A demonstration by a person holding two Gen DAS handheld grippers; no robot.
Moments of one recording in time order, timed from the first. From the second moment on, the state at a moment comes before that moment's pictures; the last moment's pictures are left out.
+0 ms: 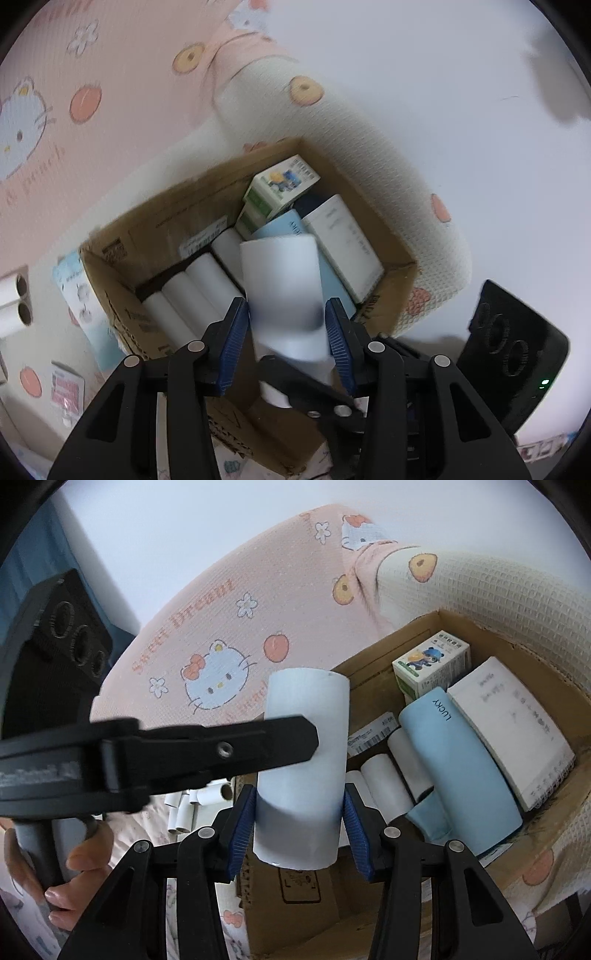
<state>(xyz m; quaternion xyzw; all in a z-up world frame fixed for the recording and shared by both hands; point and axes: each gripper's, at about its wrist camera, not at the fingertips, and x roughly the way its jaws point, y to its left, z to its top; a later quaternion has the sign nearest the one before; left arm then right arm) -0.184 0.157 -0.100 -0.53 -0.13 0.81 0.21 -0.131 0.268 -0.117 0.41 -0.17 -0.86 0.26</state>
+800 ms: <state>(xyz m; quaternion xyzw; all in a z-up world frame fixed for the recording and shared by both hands) -0.219 0.173 -0.140 -0.56 -0.19 0.78 0.19 -0.156 0.279 -0.140 0.43 -0.12 -0.87 0.22</state>
